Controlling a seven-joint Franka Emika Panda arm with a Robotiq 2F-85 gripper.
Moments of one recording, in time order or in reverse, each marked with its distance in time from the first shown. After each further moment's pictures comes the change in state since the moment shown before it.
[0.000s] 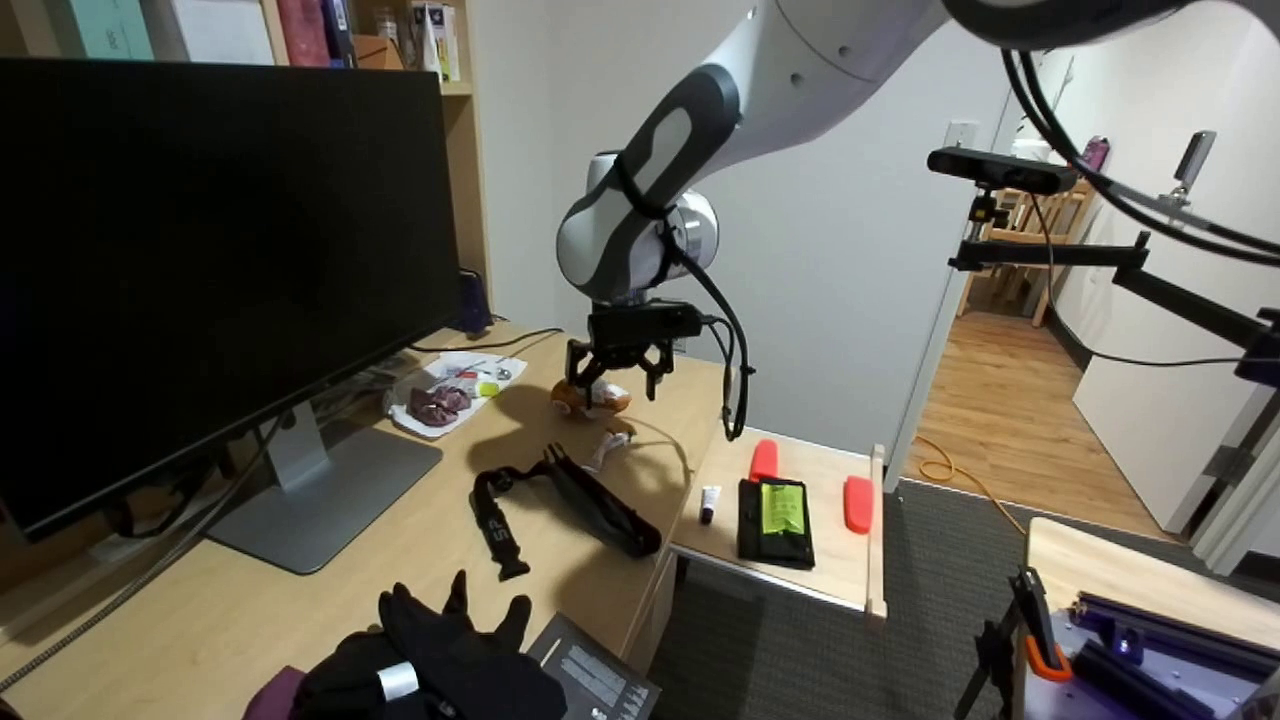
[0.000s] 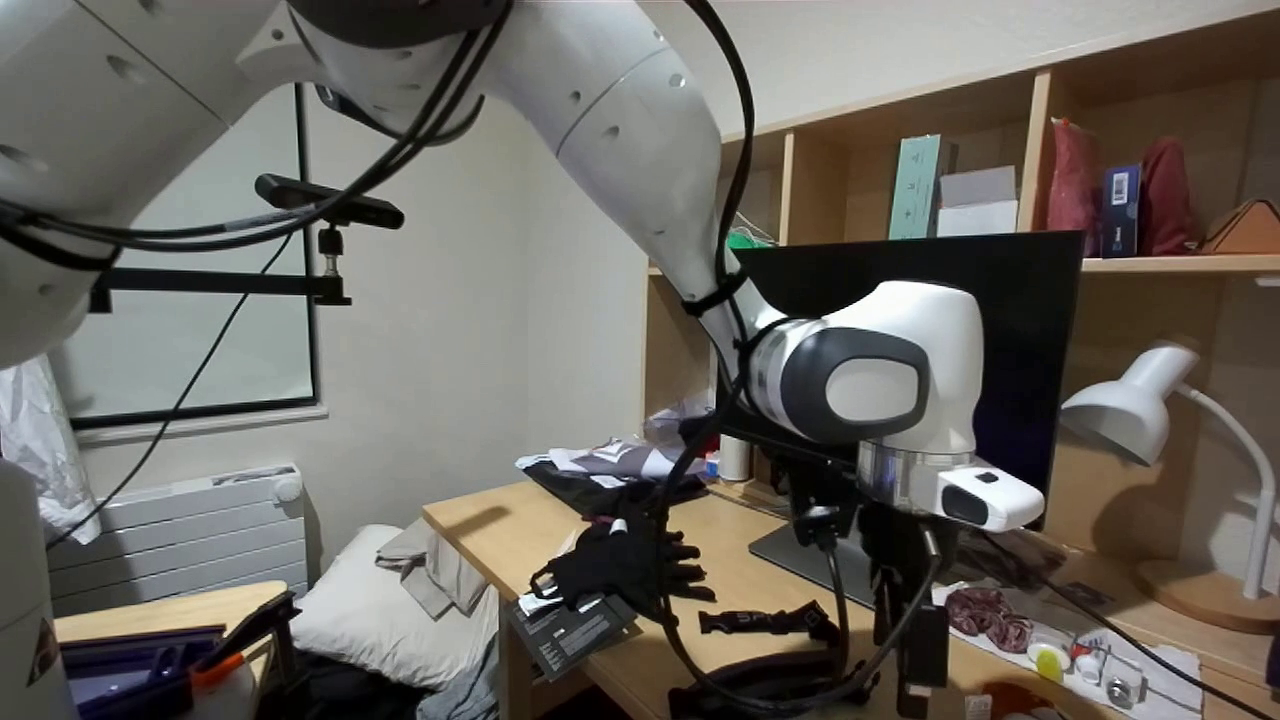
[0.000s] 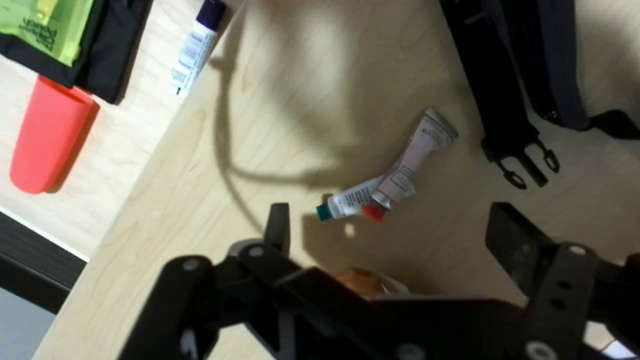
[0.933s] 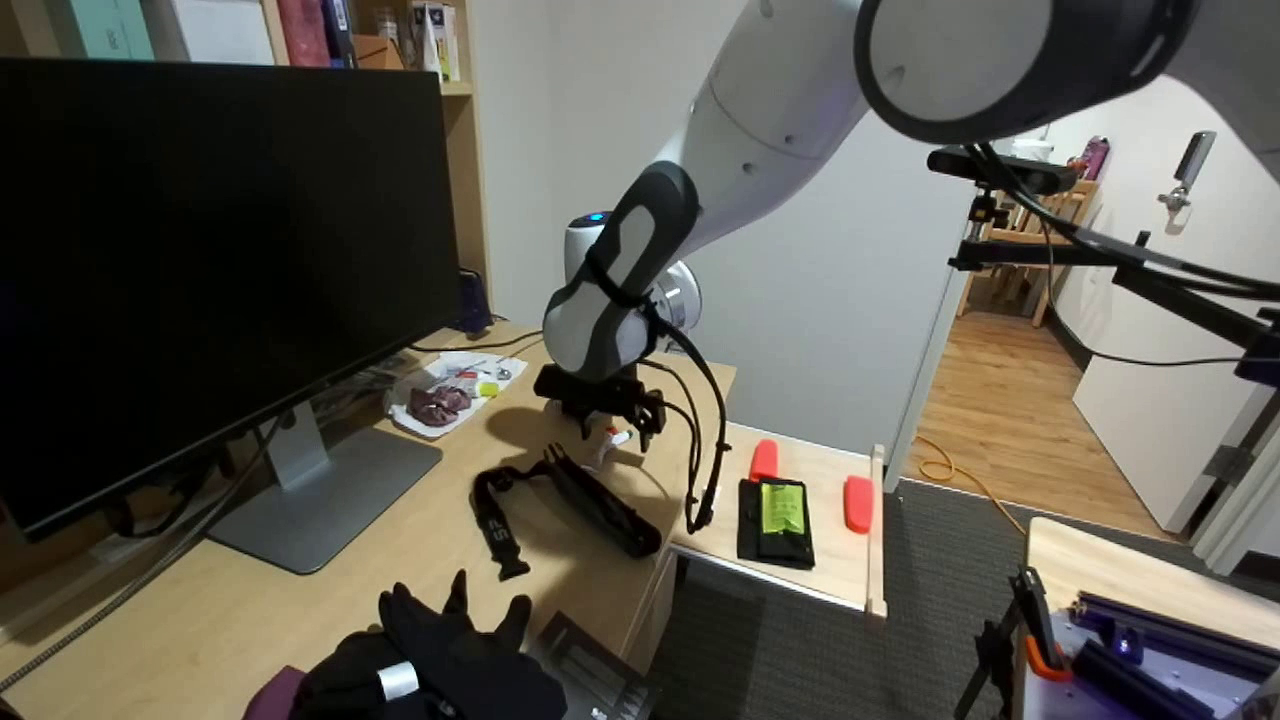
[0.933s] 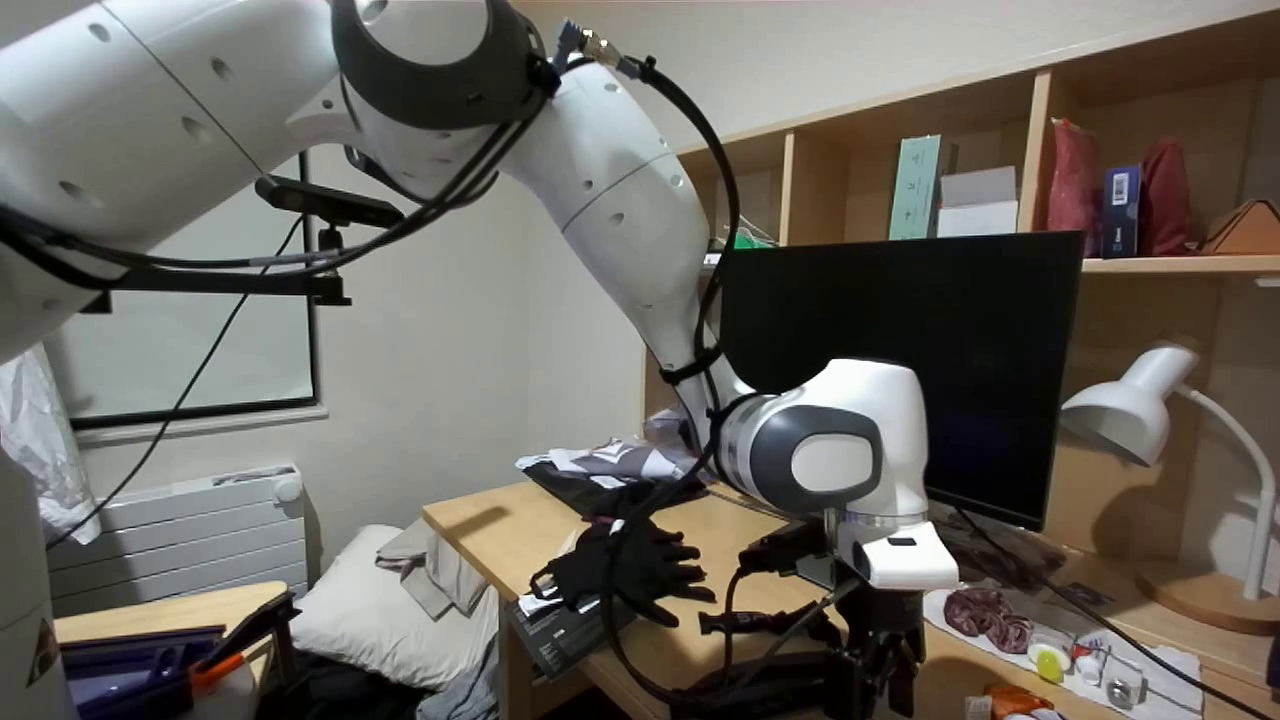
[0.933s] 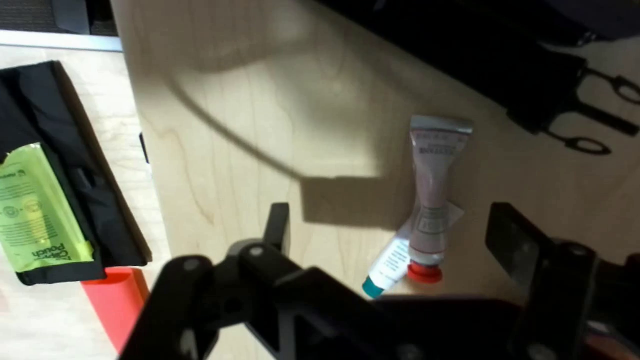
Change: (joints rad) arm 0.140 0.135 -0.107 0.004 0.004 0.127 0.692
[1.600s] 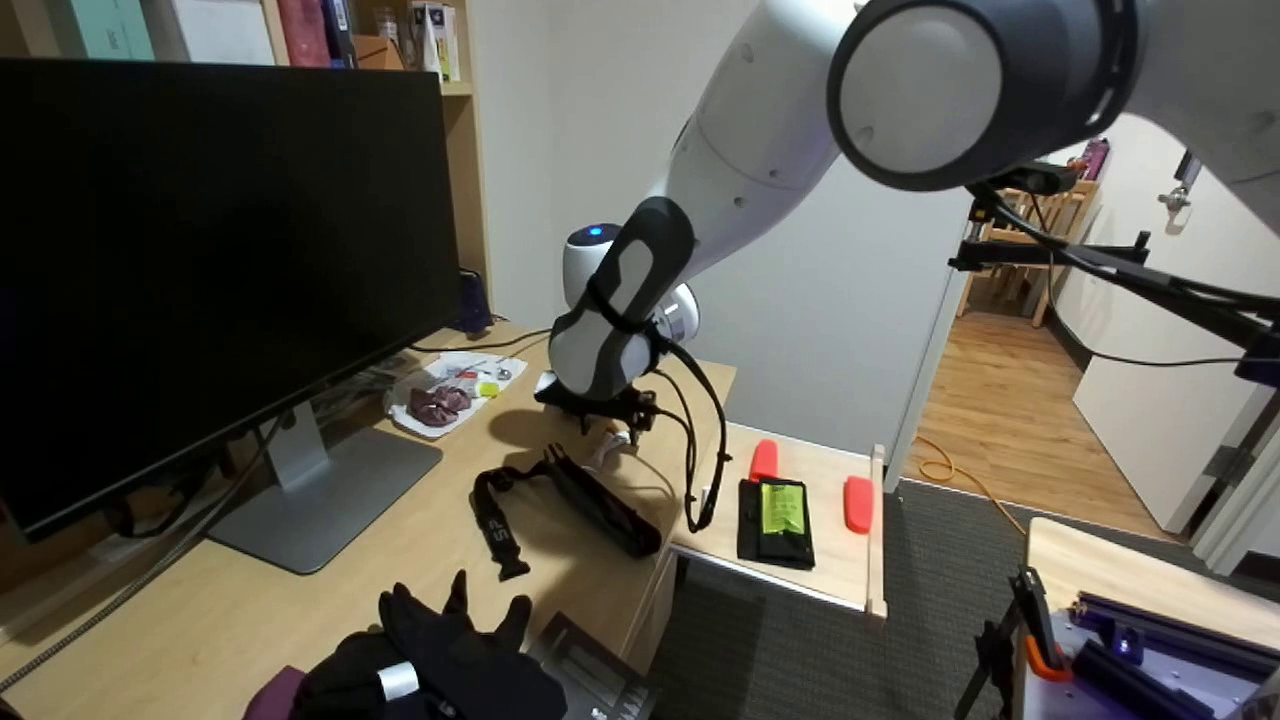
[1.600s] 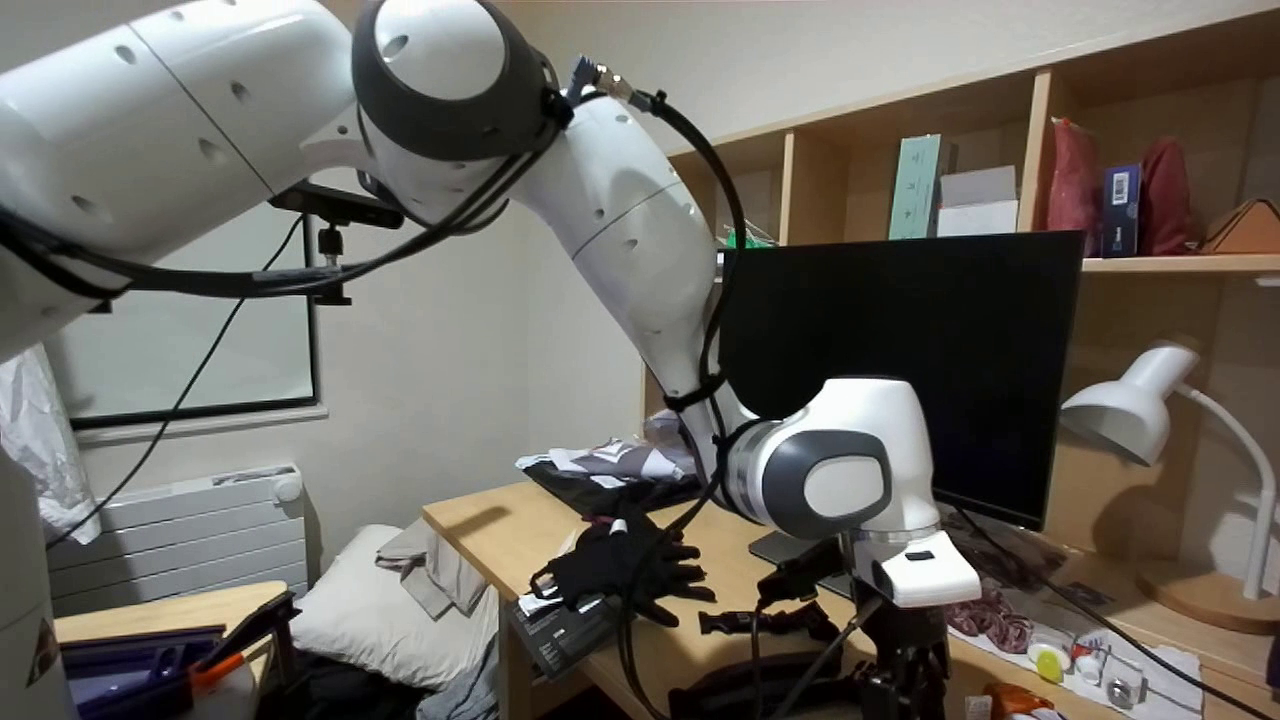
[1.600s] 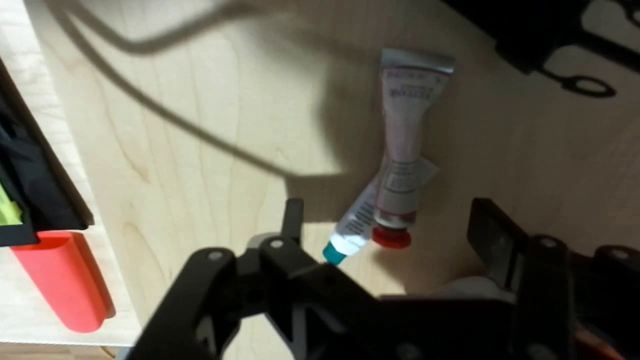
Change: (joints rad) arm 0.004 0.070 -0.024 0.054 -0.050 0.107 0.010
